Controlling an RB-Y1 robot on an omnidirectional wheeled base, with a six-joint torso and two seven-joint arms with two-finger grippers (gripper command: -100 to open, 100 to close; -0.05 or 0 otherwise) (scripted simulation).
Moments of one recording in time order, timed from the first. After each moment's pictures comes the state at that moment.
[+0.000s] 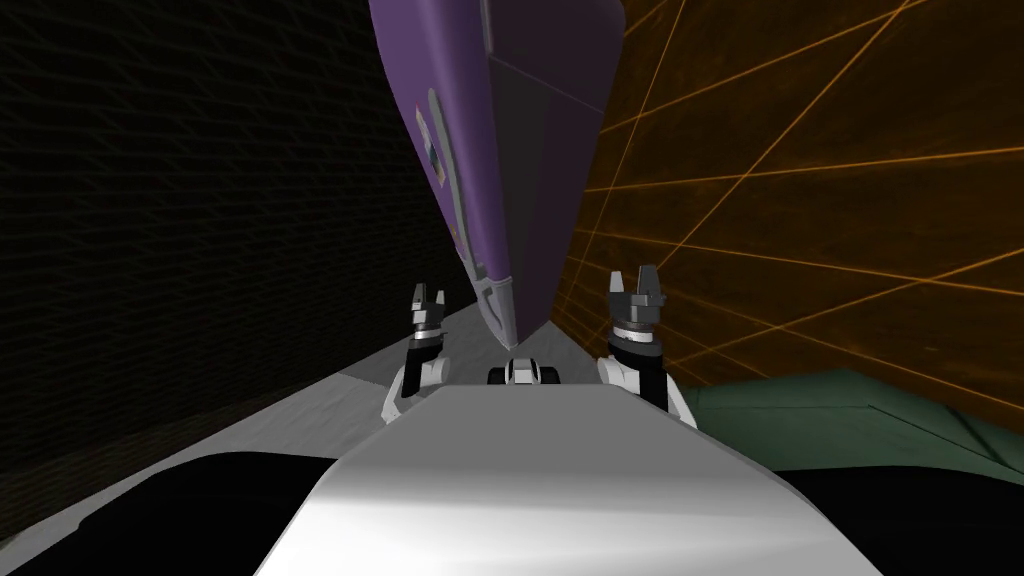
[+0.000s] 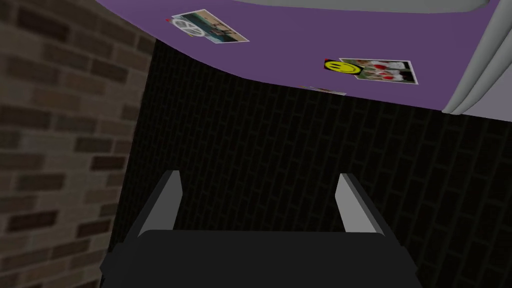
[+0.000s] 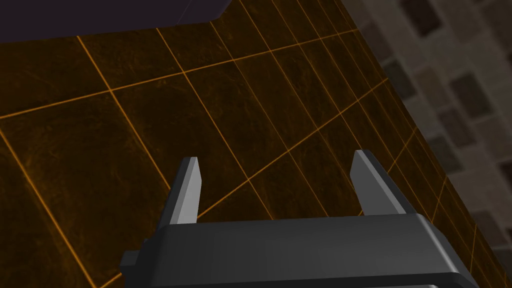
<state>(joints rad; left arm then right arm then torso) 0.44 0.15 0.10 -2.14 0.03 -0.47 0.13 0.51 -0.04 -0.05 -2.30 0.06 -0.62 -0.05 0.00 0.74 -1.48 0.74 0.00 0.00</state>
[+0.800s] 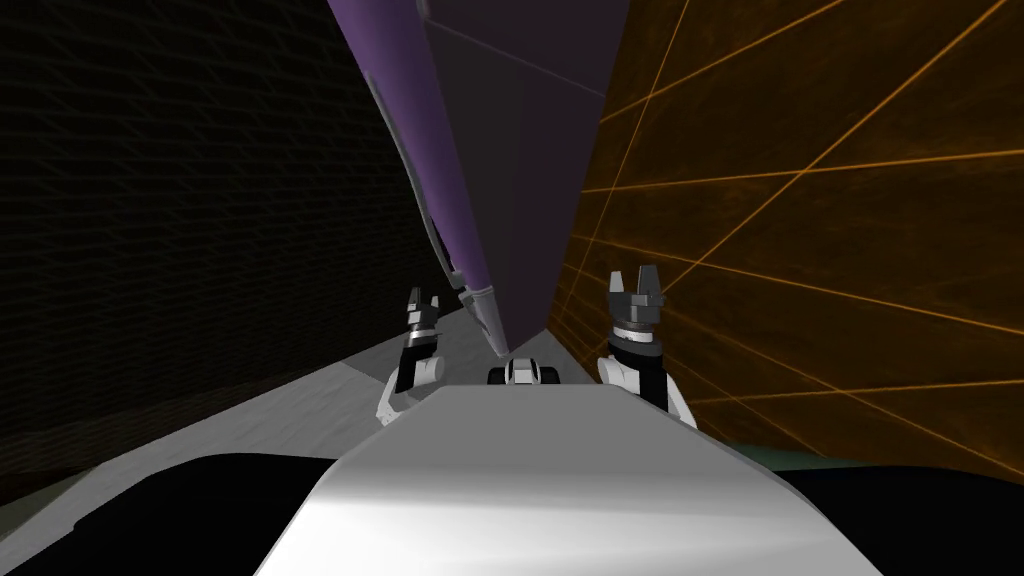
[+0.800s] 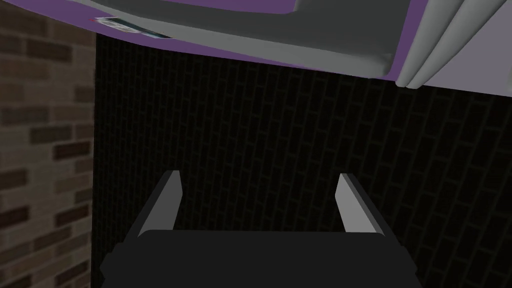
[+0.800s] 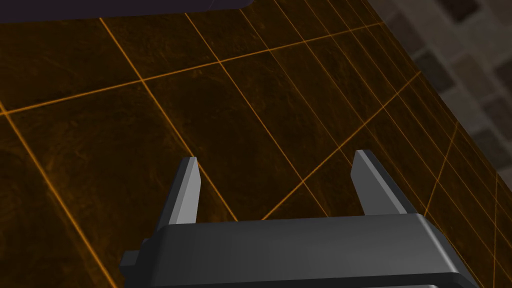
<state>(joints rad) 0.41 0.15 0.19 -2.07 0.11 -0.36 0.12 0.51 -0.04 -0.05 -2.30 0.06 -0.62 -0.05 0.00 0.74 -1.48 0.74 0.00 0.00</state>
